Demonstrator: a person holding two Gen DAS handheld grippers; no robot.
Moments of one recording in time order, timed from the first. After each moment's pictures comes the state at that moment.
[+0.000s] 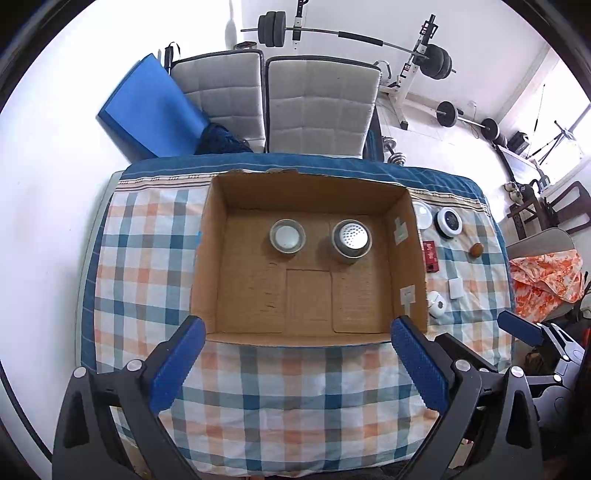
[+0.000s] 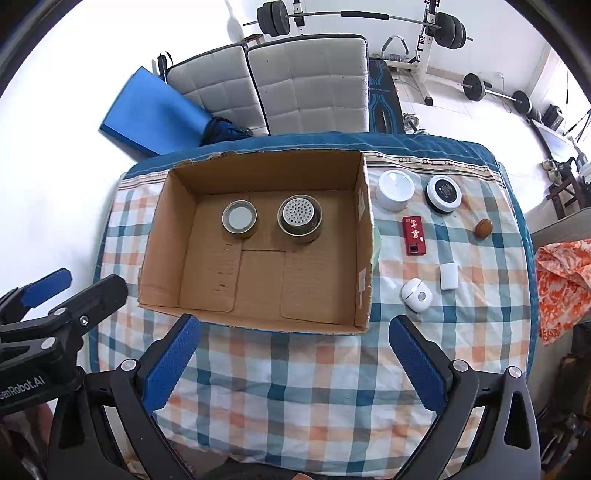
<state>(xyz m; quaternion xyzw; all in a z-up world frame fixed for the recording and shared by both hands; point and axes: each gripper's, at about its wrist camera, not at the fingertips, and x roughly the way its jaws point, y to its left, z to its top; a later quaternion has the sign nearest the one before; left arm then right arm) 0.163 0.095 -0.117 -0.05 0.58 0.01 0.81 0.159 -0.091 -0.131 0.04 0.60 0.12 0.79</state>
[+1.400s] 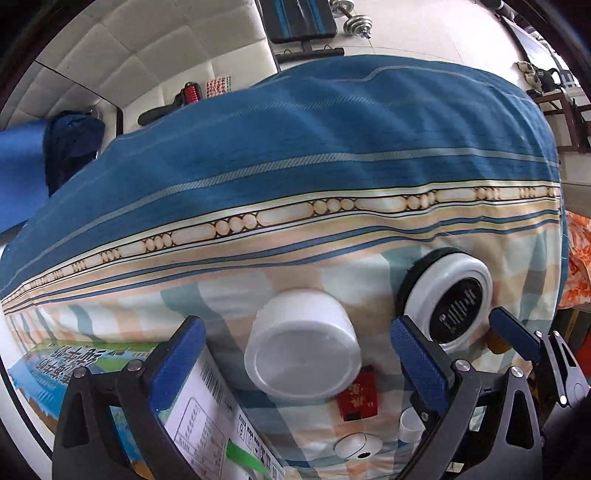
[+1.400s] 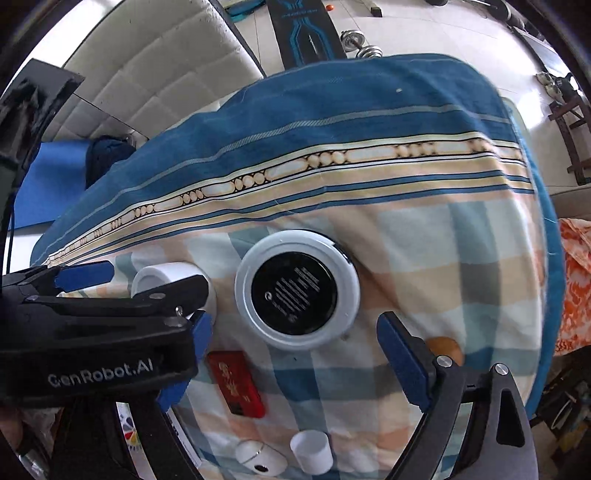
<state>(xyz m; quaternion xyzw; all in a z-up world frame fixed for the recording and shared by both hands) 0.488 -0.167 -0.394 0.05 0.79 -0.05 0.61 0.444 -0.309 -0.377 0.11 0.71 0.05 0.69</state>
